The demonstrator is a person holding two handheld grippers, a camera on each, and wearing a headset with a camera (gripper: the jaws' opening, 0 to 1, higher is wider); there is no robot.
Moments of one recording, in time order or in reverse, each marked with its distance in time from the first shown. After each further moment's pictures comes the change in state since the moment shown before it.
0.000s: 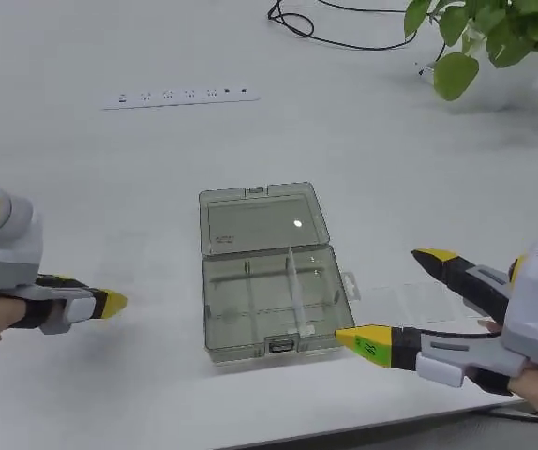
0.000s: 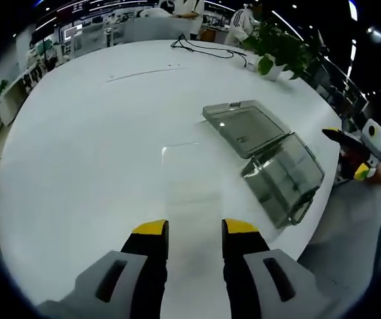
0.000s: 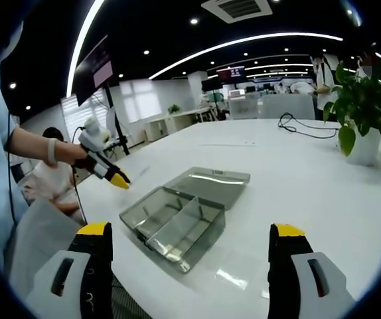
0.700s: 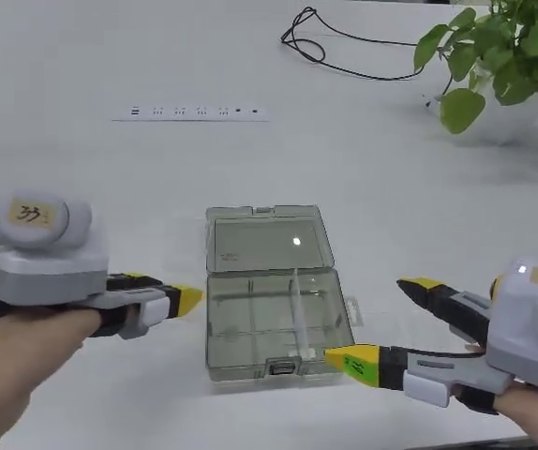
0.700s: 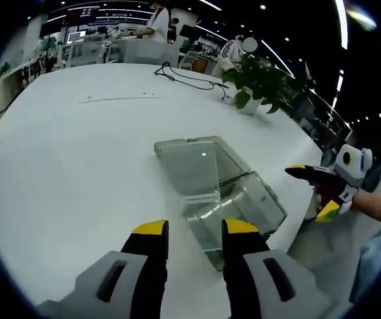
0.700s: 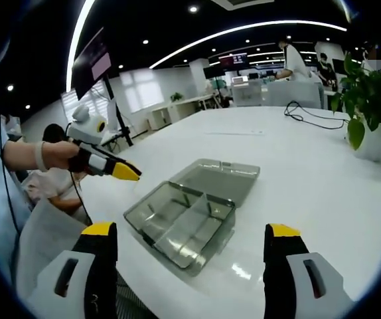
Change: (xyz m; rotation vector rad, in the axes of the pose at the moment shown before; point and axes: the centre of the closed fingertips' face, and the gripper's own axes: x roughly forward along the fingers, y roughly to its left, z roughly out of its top) left arm 0.009 -0.075 0.038 -0.093 -0.198 -0.133; right arm 0.018 0.004 -0.003 0.025 0.094 0.032
